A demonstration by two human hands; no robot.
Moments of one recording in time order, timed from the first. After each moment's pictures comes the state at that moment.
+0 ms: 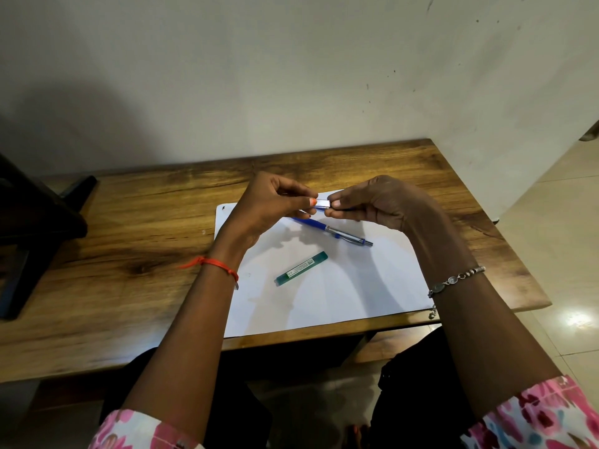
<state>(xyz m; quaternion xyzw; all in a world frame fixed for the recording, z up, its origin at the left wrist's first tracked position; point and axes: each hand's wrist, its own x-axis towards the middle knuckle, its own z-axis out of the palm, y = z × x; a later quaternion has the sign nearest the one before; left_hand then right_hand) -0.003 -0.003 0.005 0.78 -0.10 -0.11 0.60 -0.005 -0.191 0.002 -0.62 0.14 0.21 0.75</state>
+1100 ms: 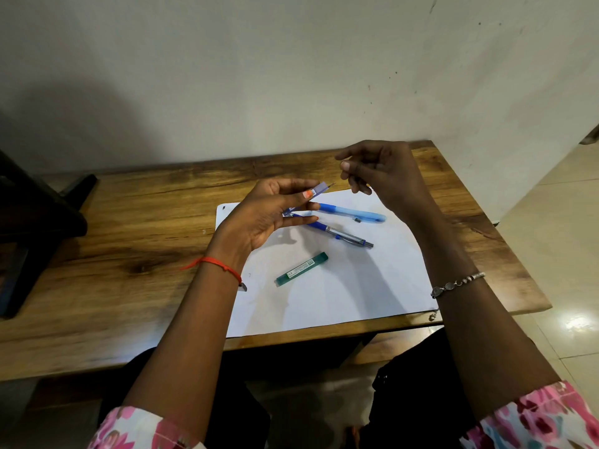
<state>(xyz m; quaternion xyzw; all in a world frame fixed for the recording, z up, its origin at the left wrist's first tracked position) -0.002 -0.005 0.001 0.67 -0.02 -0.21 0.72 0.002 -0.192 0.010 -0.78 -0.10 -0.08 0.62</state>
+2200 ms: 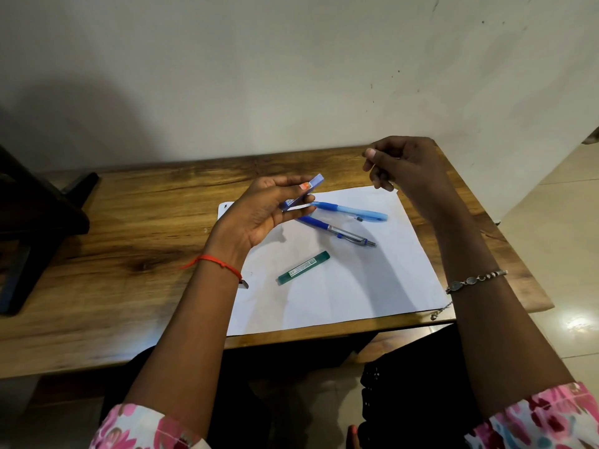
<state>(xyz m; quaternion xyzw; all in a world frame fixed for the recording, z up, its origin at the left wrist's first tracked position) -0.001 -0.002 0.006 0.62 0.01 -0.21 0.75 0.002 -0.214 0.013 -0.78 -0.04 -0.09 0.61</state>
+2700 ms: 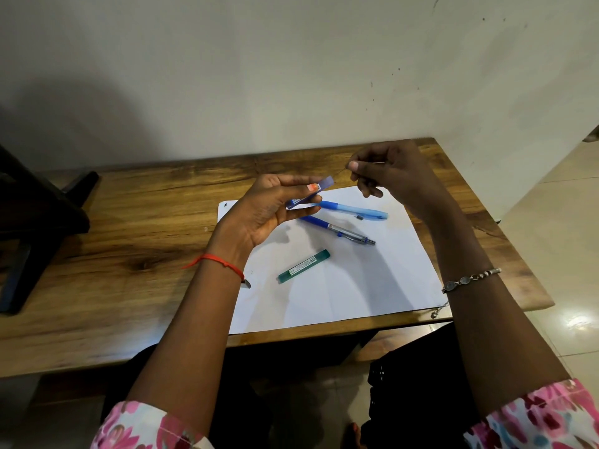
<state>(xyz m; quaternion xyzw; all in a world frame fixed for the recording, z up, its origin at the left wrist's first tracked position) -0.005 -0.006 0.008 0.64 -0.02 -0.21 0.74 -0.001 -0.205 0.014 -0.81 -0.08 -0.03 0.58</state>
